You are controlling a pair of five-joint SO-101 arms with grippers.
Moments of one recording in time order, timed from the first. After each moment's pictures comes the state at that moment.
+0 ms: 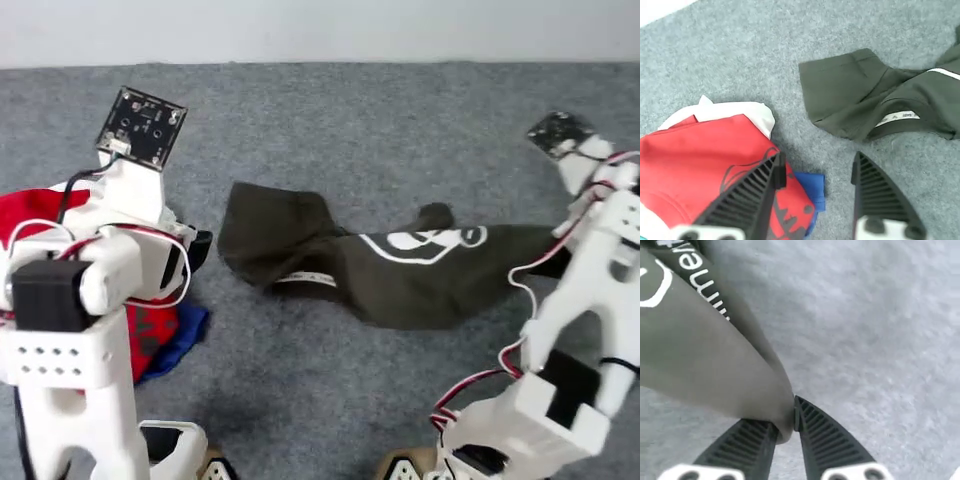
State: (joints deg) left arm -1.7 -34.9 1.7 99.4 -8.8; right arm 29.5 5.8 -8.5 76.9 65.1
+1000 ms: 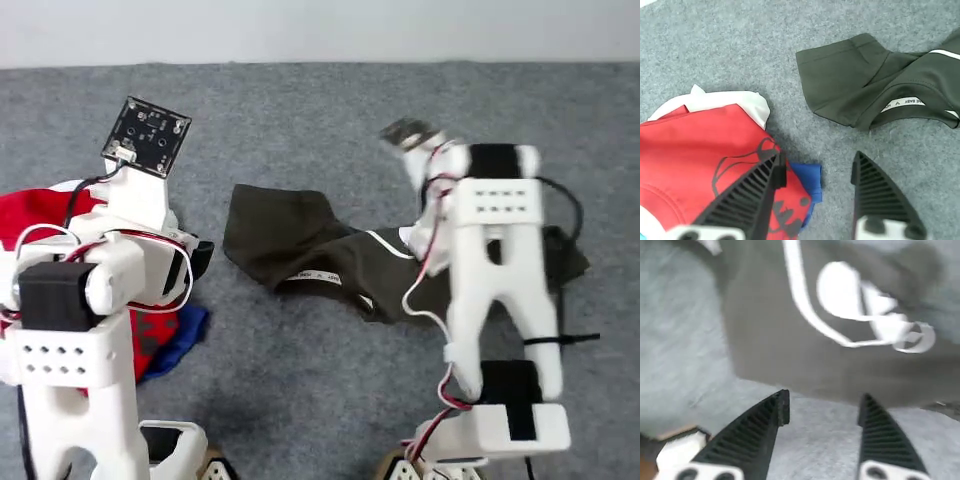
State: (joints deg) left arm -1.7 -35.7 5.5 99.4 -8.8; right arm -6.8 -0.6 -1.5 100.4 33.5
